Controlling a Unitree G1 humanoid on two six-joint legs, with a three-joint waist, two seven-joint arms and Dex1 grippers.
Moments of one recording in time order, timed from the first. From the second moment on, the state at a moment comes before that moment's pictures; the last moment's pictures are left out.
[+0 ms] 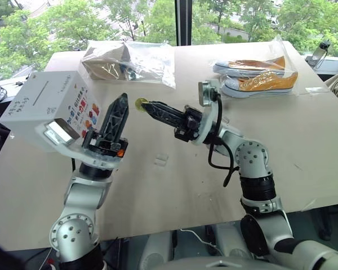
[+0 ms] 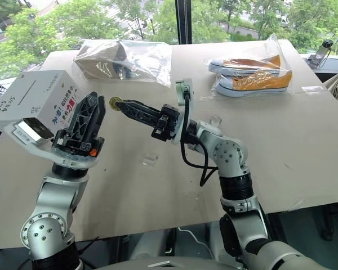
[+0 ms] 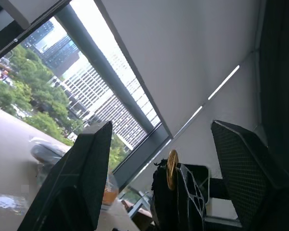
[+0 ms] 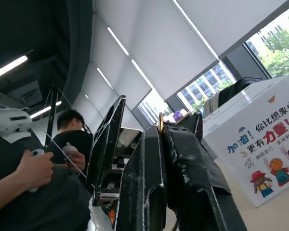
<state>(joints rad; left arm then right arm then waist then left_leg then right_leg) -0.02 0.14 0.33 -0.65 -1.41 0.47 -0.29 -0.65 0.13 0.01 -0.10 0.92 0.87 0.66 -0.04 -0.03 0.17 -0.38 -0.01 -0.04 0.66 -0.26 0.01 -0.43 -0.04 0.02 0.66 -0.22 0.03</state>
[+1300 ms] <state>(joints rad) -0.16 0.38 0.42 -0.60 -1.50 0.36 -0.04 -0.66 -0.03 0.11 -0.09 0.74 0.68 0.72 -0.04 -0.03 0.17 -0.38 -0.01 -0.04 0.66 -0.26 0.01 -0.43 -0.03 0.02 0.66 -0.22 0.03</state>
